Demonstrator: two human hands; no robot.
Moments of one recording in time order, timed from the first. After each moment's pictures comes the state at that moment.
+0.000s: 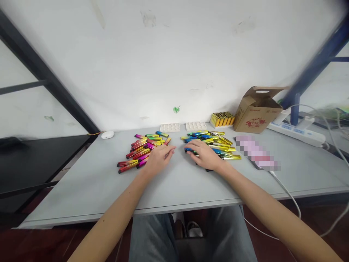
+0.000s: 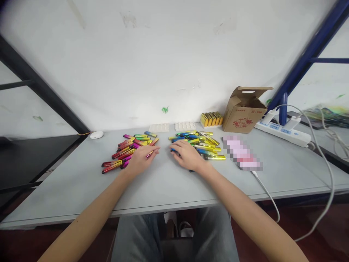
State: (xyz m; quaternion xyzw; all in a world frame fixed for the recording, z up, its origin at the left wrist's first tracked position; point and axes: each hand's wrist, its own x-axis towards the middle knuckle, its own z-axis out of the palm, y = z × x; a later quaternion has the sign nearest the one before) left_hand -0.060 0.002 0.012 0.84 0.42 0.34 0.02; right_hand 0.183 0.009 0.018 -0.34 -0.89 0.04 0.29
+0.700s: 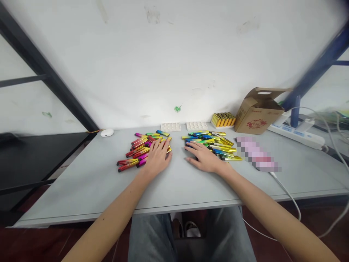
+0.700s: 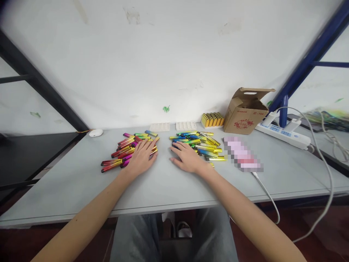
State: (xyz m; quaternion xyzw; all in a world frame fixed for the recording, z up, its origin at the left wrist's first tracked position) left_hand -0.063 0.003 -0.002 0.82 0.54 0.19 -0.09; right_hand 0.183 0.010 -0.003 -0.37 -0.91 0.01 0.19
